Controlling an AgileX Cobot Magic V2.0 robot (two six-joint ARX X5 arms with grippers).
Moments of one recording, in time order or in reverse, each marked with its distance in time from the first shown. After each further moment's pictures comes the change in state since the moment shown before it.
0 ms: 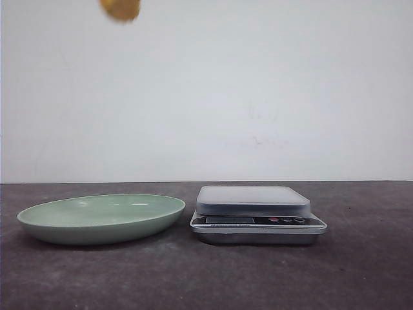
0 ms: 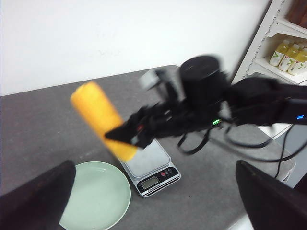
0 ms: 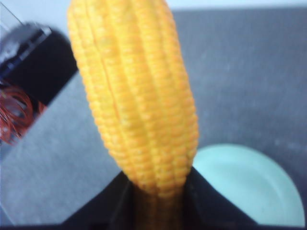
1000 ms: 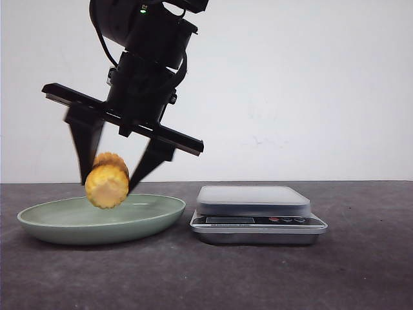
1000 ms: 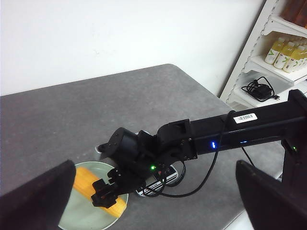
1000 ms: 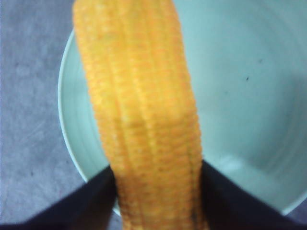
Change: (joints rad) left arm 0.000 -0.001 0.000 0.000 0.018 0.007; right arm -0.004 0.342 -0.001 -0.158 -0.107 0.264
